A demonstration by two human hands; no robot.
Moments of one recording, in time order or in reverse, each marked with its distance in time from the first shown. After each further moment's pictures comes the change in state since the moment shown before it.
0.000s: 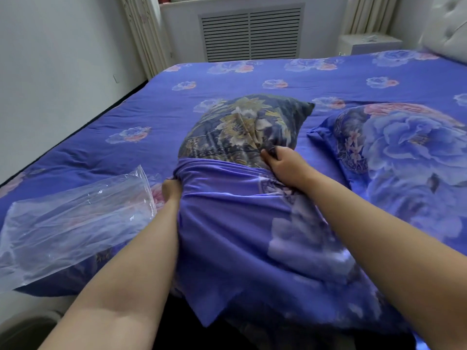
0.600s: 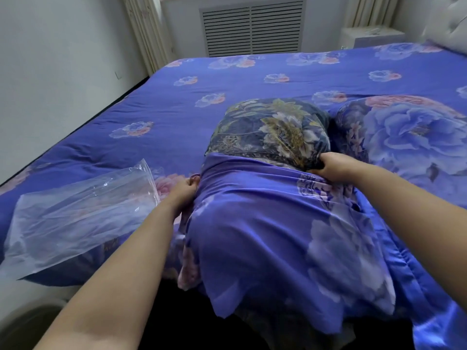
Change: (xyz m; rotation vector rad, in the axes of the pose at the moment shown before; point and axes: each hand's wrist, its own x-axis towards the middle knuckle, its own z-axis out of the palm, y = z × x) left_hand -0.005 -0.034 0.003 0.146 -0.286 0.309; right_hand -0.018 0.079 -0.051 -0.466 -0.284 0.294
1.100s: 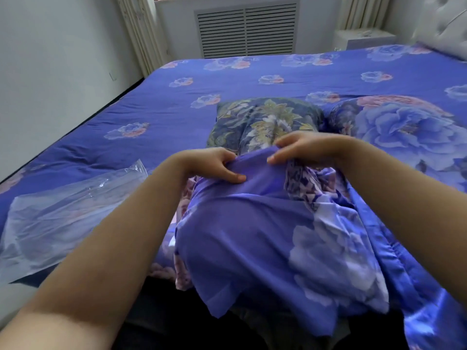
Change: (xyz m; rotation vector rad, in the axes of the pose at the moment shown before) left_hand -0.040 0.134 -0.026 0.405 -0.590 0.448; right_hand -0.055 -0.072 -0.044 0.778 -0.385 -0.354
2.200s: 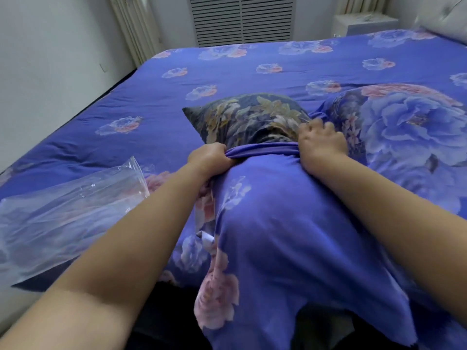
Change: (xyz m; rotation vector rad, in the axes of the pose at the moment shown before) left_hand 0.058 -0.030 0.020 0.302 0.352 -0.347; right_hand 0.029 0.029 0.004 -1.120 0.747 0.360
